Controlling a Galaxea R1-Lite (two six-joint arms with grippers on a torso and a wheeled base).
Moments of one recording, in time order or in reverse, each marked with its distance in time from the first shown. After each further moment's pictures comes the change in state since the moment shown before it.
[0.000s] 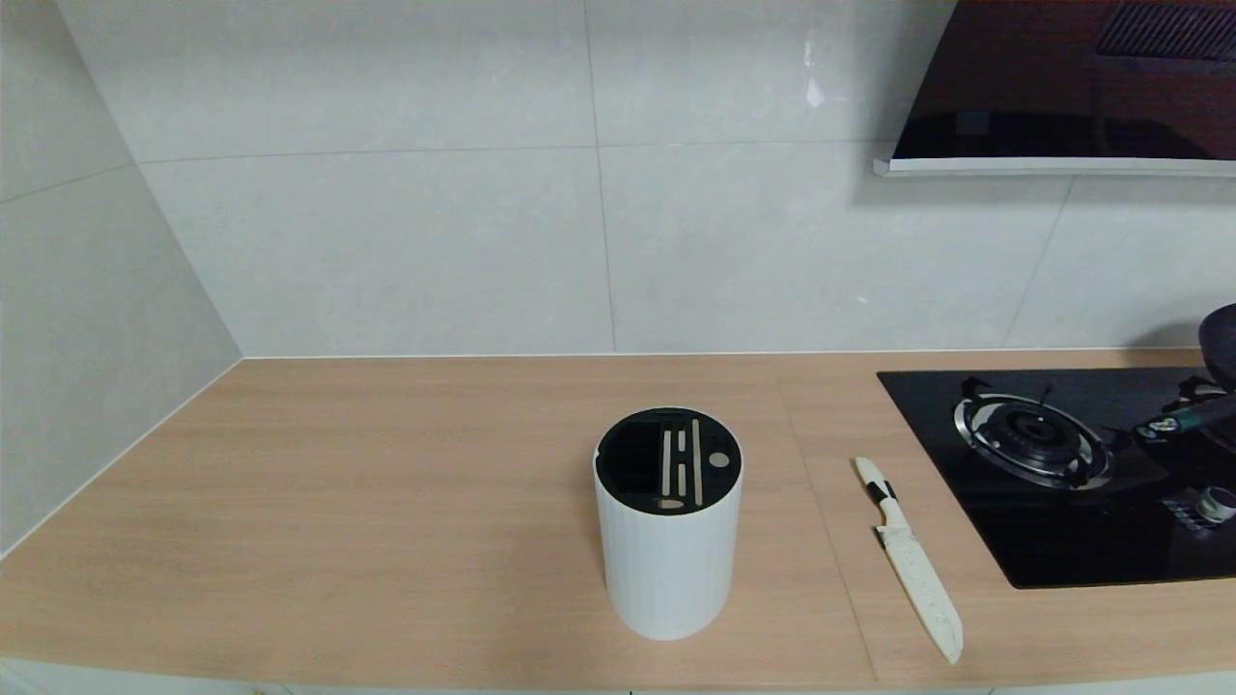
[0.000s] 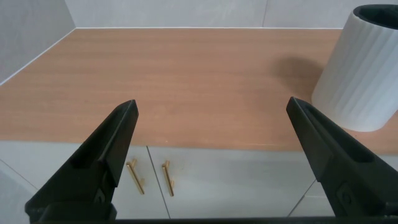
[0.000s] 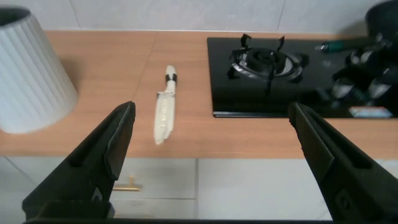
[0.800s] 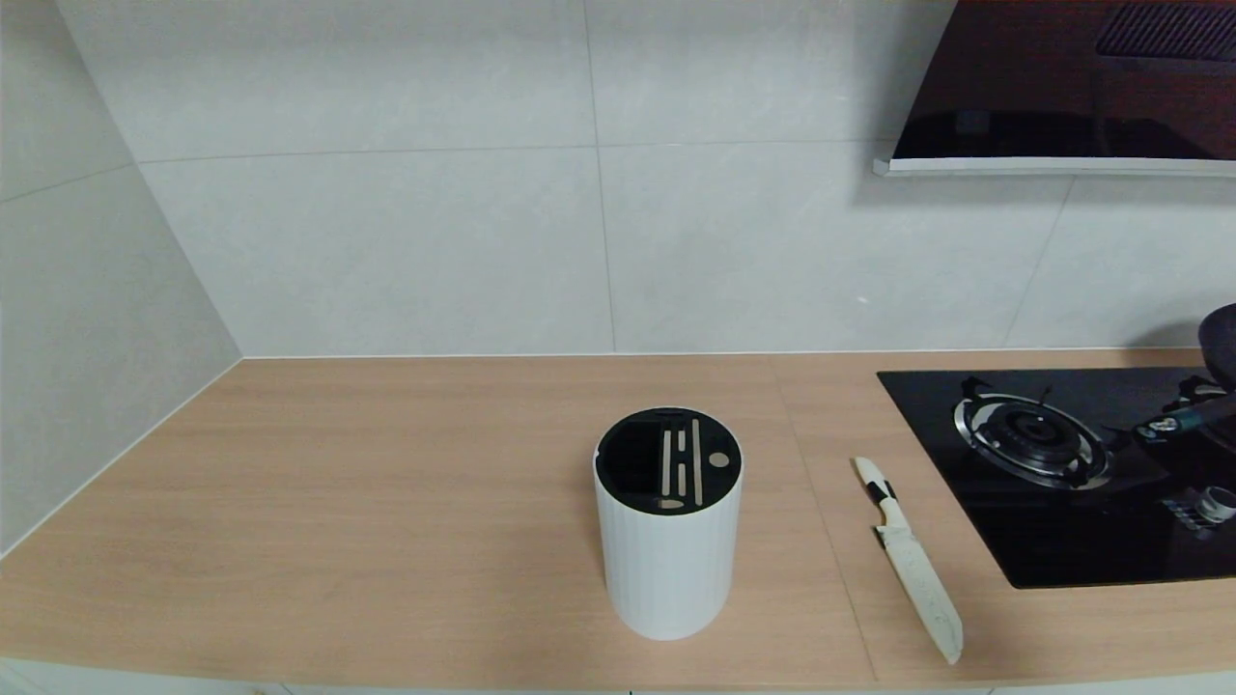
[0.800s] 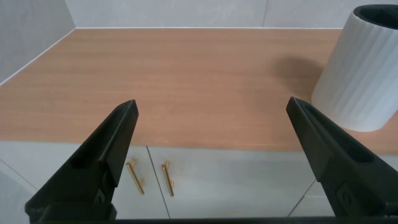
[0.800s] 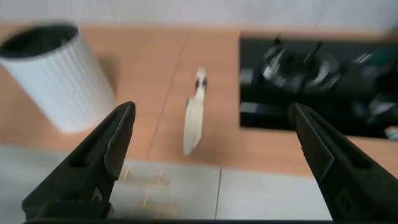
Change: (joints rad) left arm 0.000 0.000 0.000 0.000 0.000 0.000; right arm 0.089 0.549 -0.288 -0.049 0.087 0.070
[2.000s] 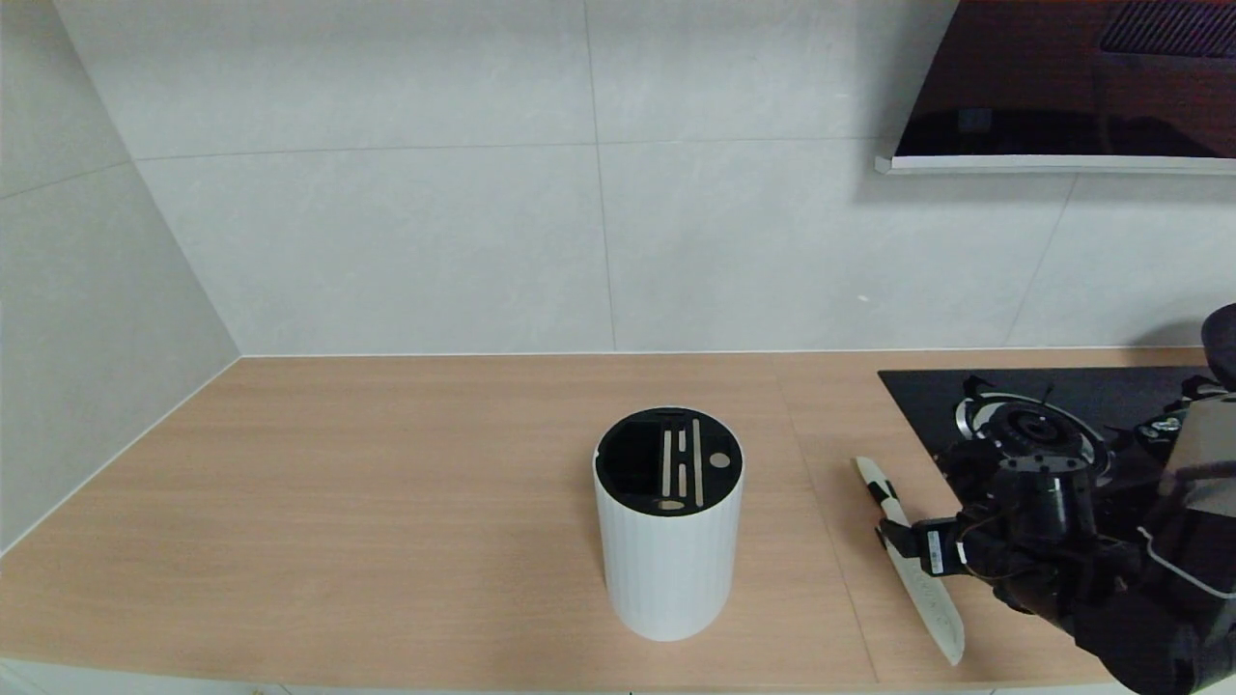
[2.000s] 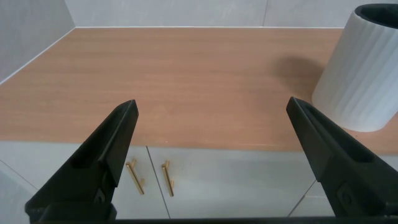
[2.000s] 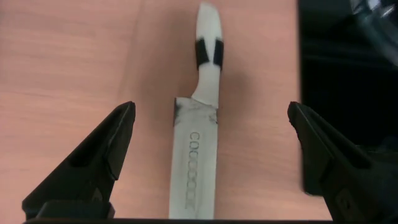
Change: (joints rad) left arm 0.000 0.000 0.000 0.000 0.000 0.000; right arm 0.129 1.593 -0.127 -1.157 -0.219 0.000
